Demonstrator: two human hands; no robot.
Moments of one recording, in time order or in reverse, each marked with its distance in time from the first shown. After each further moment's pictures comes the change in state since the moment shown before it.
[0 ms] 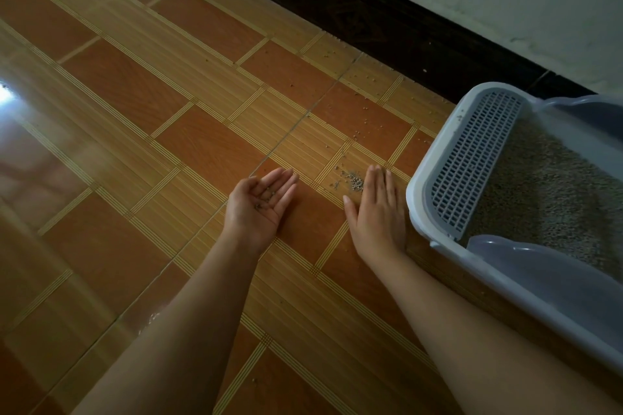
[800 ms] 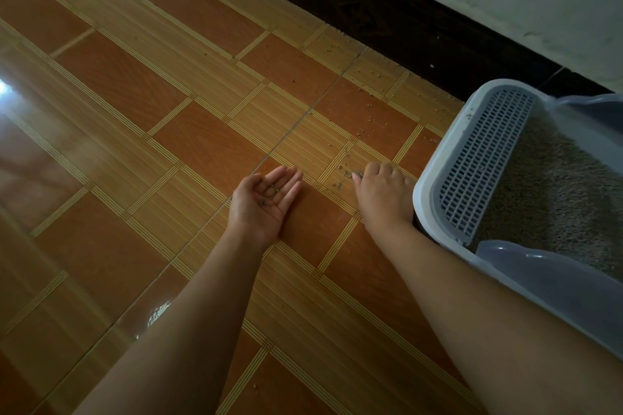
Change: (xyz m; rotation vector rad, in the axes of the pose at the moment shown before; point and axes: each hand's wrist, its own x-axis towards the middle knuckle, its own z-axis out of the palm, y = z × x) left_hand 0.010 0.000 0.002 -0.010 0.012 -0.021; right_hand 0.035 -0.008 -0.023 -0.341 0.013 -0.056
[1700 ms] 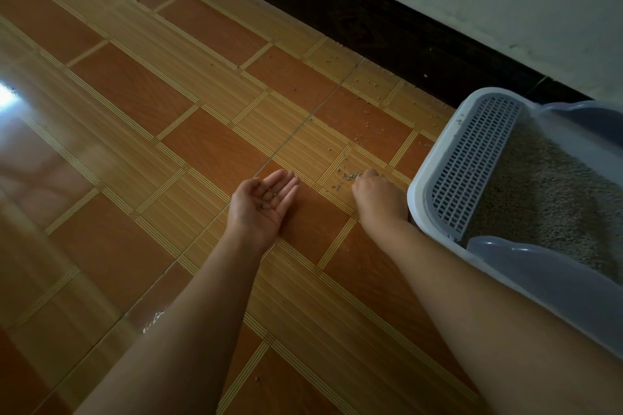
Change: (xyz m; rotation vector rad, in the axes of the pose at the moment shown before) left_hand -0.015 0.003 -0.001 -0.007 0.017 0.012; right_hand -0.001 -0.003 -0.010 0.179 -0.074 -0.009
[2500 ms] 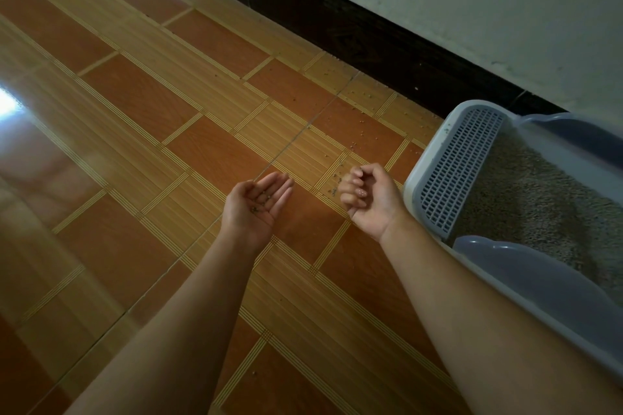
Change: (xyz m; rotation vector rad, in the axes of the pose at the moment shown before) left_hand -0.013 0.005 0.001 0.012 -0.043 0.065; right_hand -0.012 0.001 -0.031 2.395 -0.528 0.449
